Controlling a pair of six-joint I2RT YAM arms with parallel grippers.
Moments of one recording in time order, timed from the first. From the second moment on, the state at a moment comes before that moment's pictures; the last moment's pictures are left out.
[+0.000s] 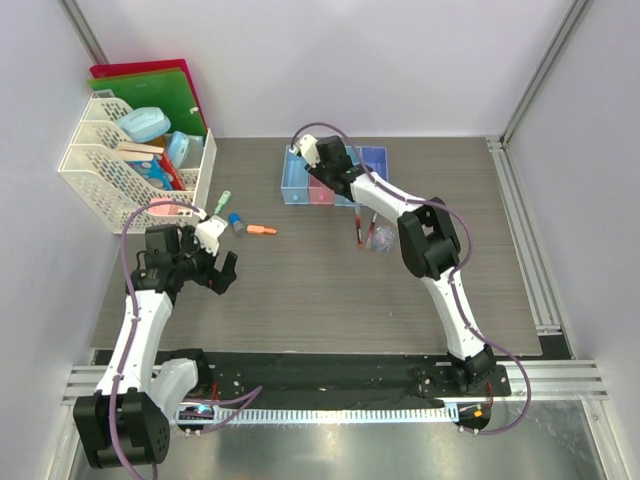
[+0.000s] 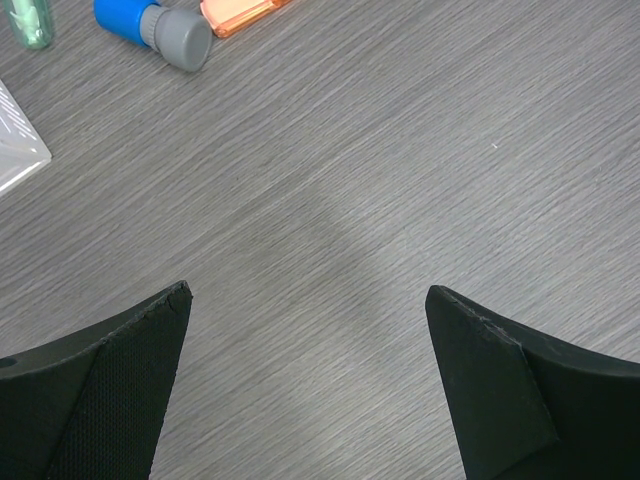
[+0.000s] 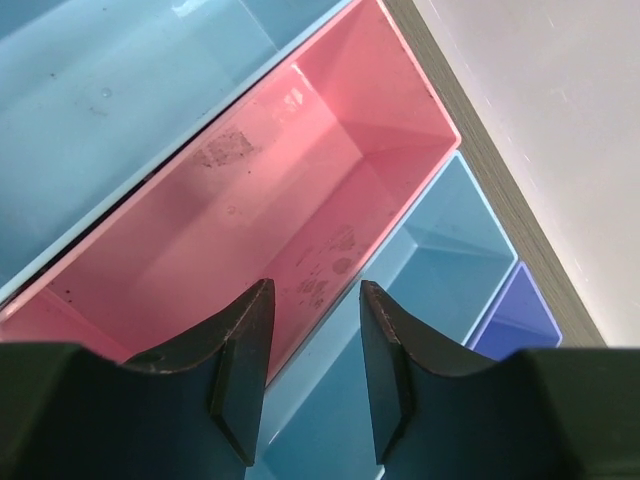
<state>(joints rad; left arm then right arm) 0.08 0.92 0.67 -0.57 0.48 0.50 0.57 2.40 2.02 -0.23 0.24 -0.55</state>
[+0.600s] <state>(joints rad) 0.08 1.02 0.69 -0.49 0.47 0.44 0.59 2.28 2.03 -0.32 0.32 -0.41</state>
